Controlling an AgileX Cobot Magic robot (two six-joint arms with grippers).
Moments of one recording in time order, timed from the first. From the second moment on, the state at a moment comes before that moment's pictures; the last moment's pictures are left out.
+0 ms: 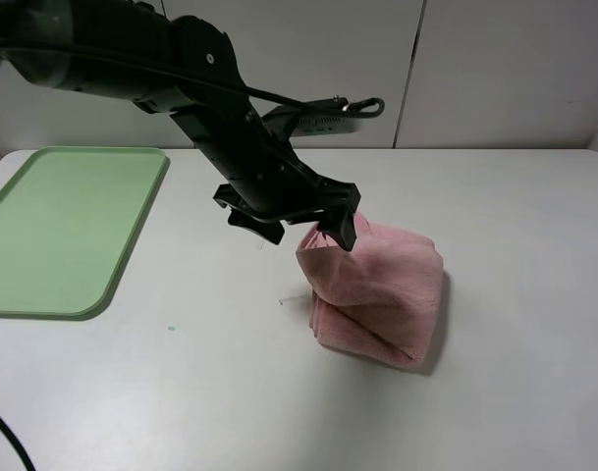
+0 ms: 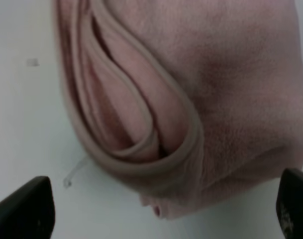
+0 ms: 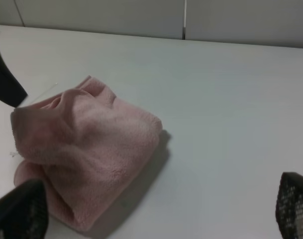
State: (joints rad) left arm -0.70 1.91 -1.30 -0.38 0.57 0.00; right arm 0.11 0.00 -0.49 0.16 1.04 -0.13
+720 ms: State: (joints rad) left arm -0.76 2.07 -1.33 -0.40 0.58 0.00; right arm 0.11 0.00 -0.49 0.16 1.04 -0.13
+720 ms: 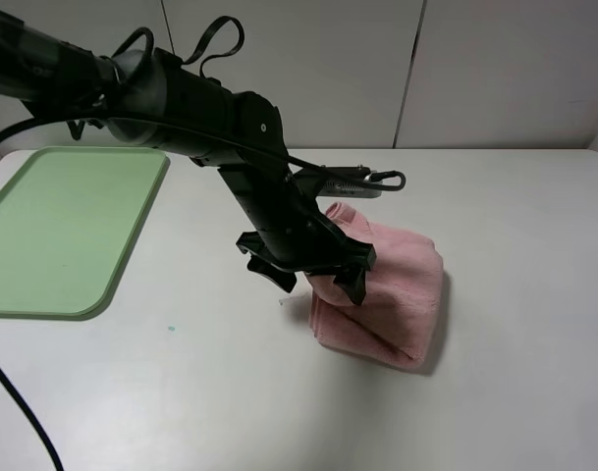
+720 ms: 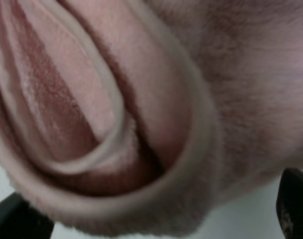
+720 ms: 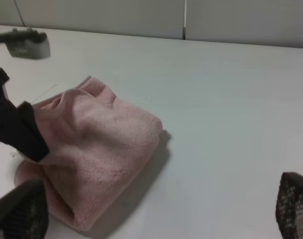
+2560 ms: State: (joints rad) left arm -0.83 2.24 -1.39 -0.45 0.41 0.08; right arm 0.11 0.00 -0.49 0.18 1.04 -0.13
